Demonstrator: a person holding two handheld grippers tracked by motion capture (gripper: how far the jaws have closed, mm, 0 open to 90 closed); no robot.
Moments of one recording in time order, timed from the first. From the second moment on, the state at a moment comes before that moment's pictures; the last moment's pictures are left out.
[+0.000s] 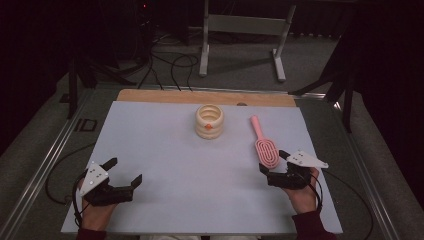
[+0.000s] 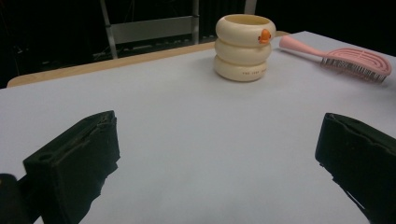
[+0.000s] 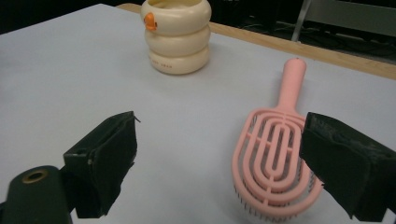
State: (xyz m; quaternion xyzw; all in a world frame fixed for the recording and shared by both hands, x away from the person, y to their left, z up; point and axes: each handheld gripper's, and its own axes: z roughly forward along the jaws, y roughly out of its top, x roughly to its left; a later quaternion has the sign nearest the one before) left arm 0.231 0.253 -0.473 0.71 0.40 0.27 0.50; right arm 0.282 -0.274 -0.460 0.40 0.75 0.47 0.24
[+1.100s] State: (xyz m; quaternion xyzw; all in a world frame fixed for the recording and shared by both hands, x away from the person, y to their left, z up) left arm 0.231 0.250 -0.475 0.72 0.40 0.27 0.50; right arm 0.333 -0.249 -0.469 0.40 0.78 0.42 0.22
